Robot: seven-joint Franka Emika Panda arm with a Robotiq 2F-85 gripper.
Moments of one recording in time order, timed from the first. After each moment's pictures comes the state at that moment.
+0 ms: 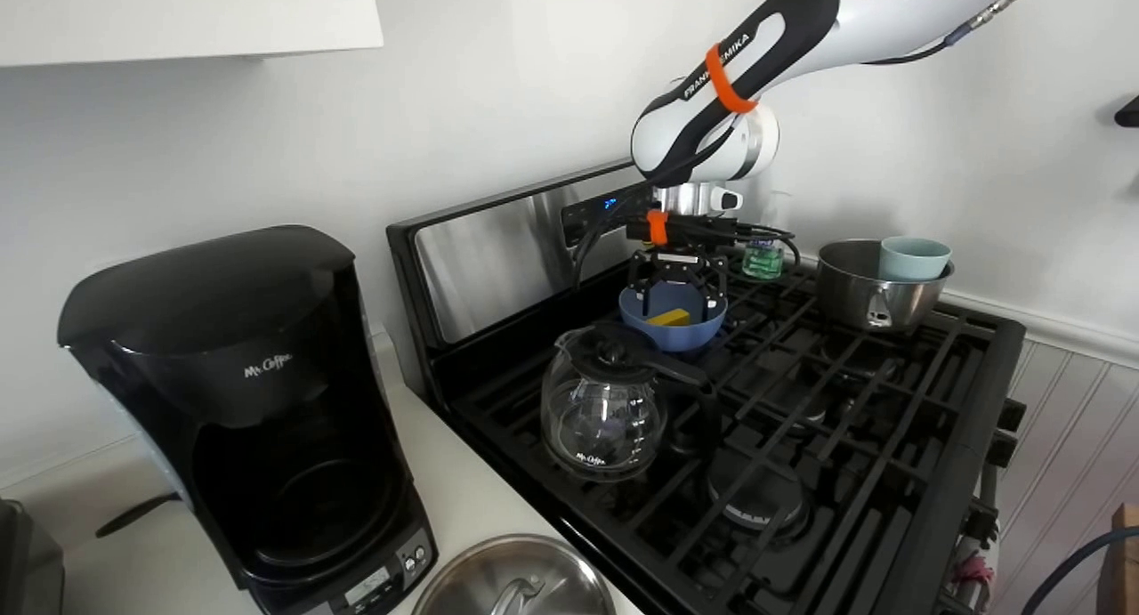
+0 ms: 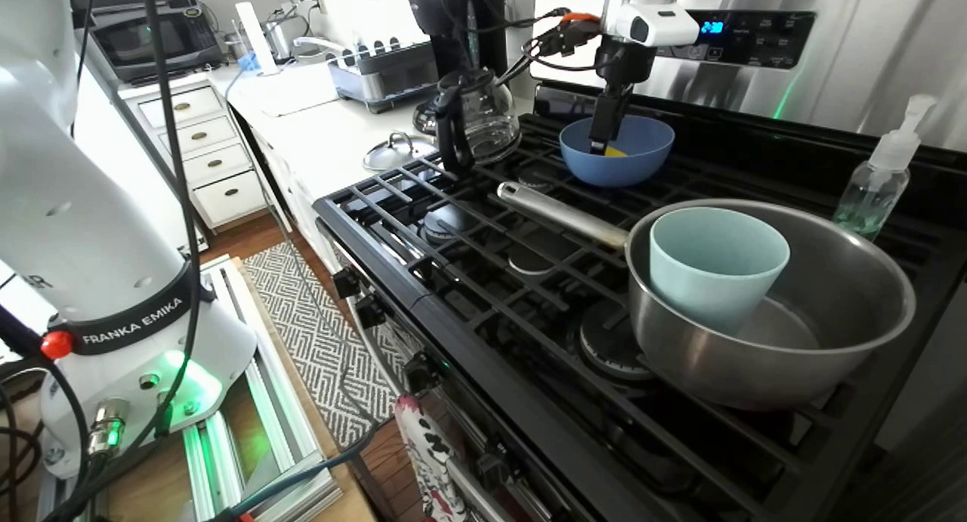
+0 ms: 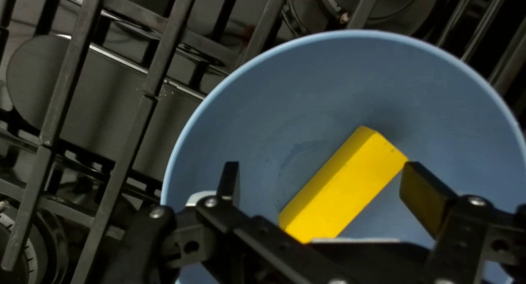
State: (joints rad) arm -0.12 0.55 -0.14 -1.71 0.19 2.16 0.80
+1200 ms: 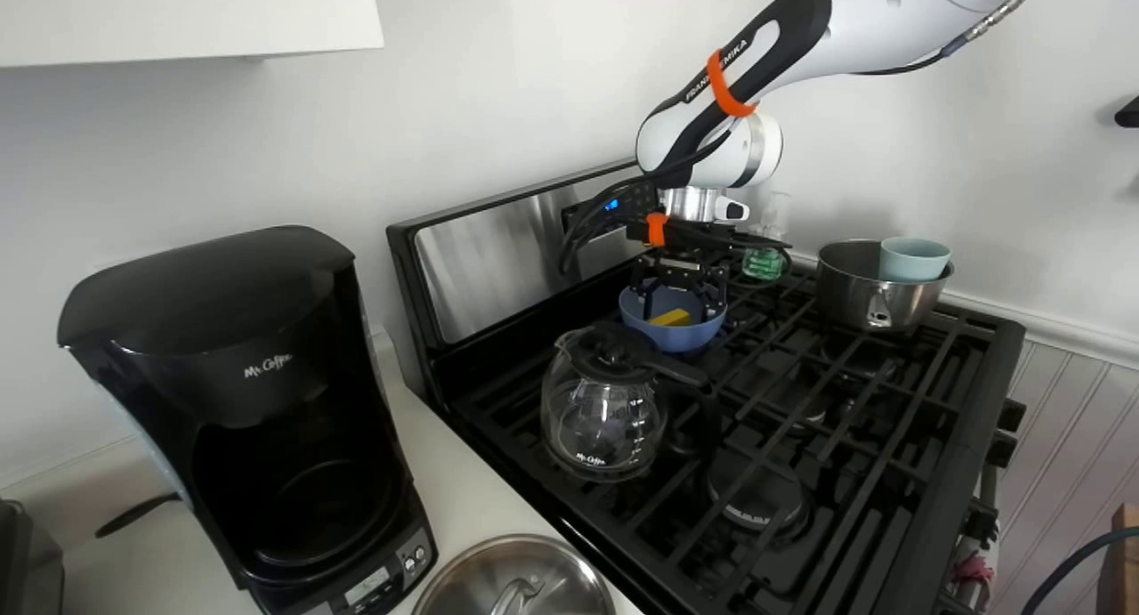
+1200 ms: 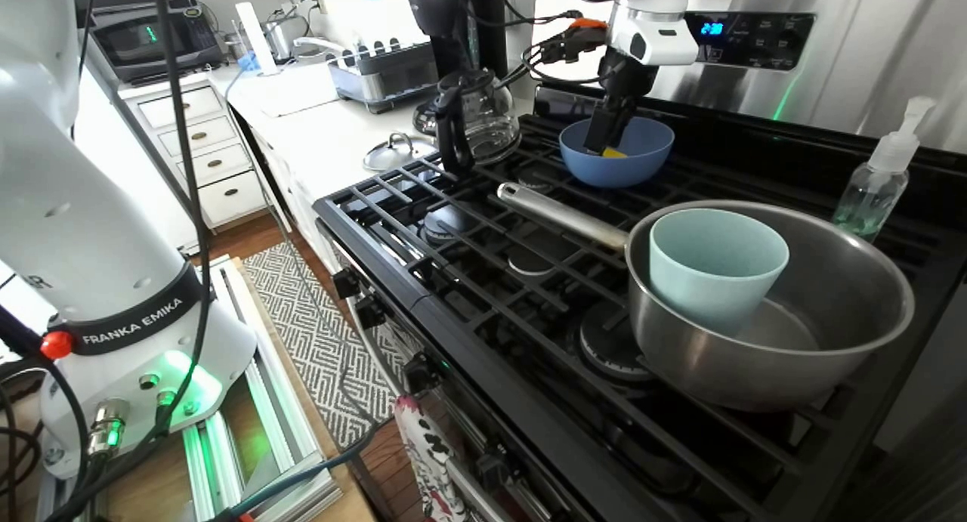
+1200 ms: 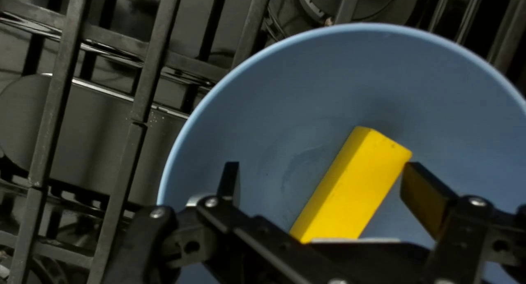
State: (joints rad) arm -0.13 0.58 -0.15 -1.71 0.29 2.15 0.84
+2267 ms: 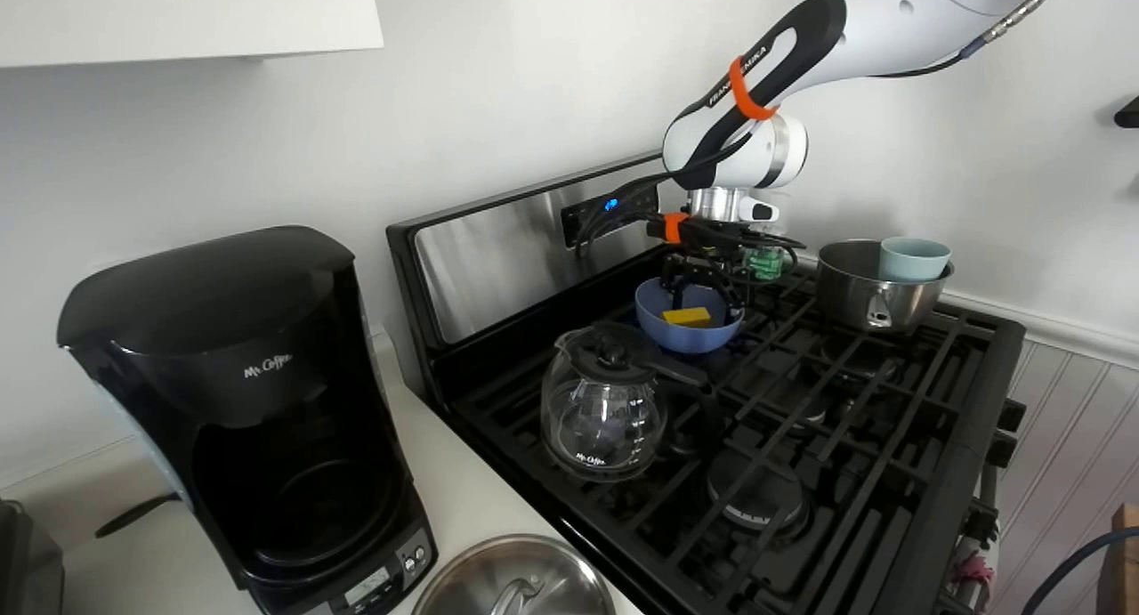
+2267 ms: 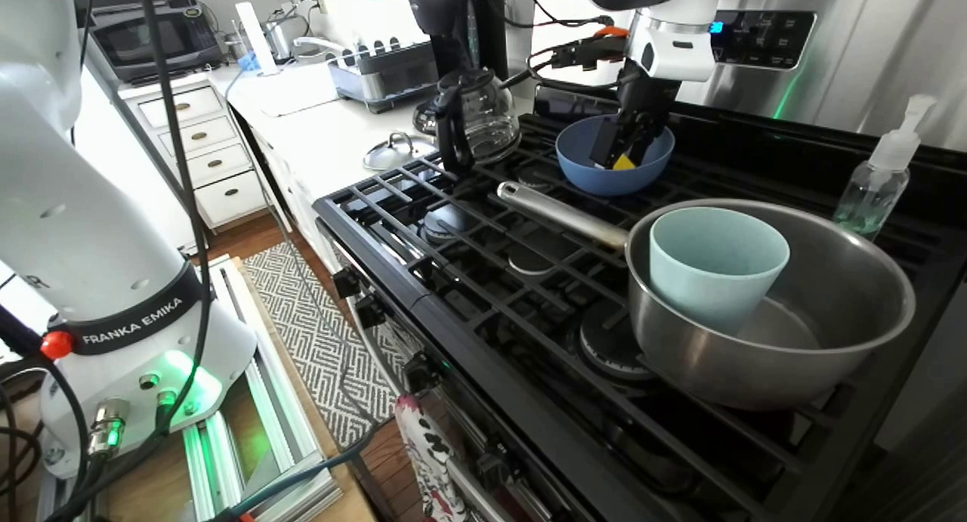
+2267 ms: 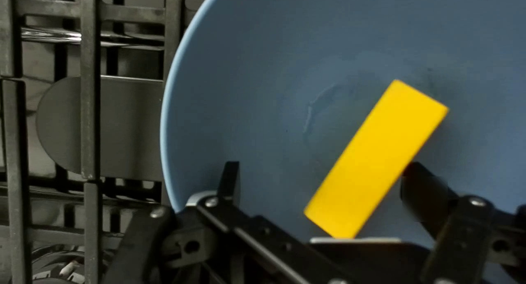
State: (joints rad) arm -0.17 0.58 -0.19 -1.73 0.29 2.15 1.00
